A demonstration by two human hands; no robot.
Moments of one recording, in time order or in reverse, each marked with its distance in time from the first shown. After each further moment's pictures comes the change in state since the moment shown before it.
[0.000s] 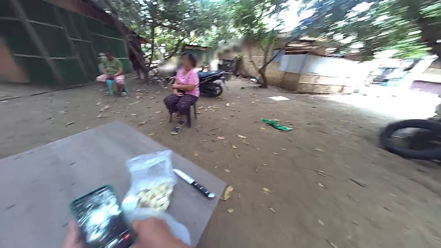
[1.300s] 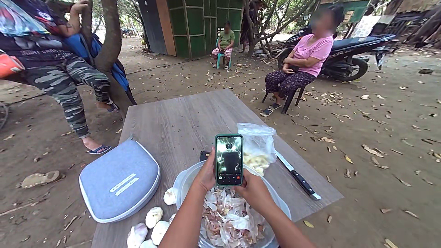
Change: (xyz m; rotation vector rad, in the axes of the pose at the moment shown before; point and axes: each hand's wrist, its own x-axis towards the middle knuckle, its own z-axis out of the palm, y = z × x) left_hand -0.004 0.004 0.015 0.002 -0.001 -0.100; right_hand 0.012 0.005 0.000 -0.006 0.013 0.089
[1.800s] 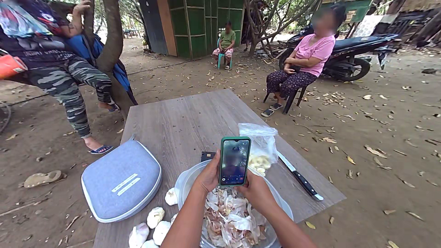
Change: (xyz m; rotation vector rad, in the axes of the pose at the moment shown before) left_hand -0.005 0.000 -0.003 0.016 -0.107 0.008; right_hand 0.000 0.003 0.002 0.030 0.037 -0.013
